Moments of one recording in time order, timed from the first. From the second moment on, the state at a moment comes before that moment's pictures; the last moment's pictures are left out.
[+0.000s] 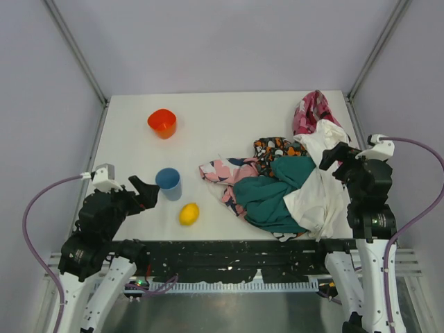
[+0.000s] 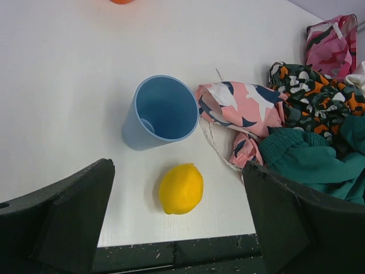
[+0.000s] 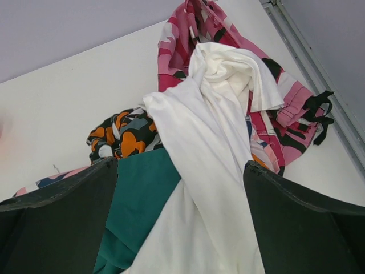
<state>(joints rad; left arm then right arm) -0.31 0.32 0.81 -0.84 -0.11 -0.55 -0.07 0.57 0.83 -0.51 0.08 0.29</state>
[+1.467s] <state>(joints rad) -0.31 0.39 0.70 -0.76 -0.04 -0.50 1.08 1.66 0.98 -0.64 0.33 -0.20</state>
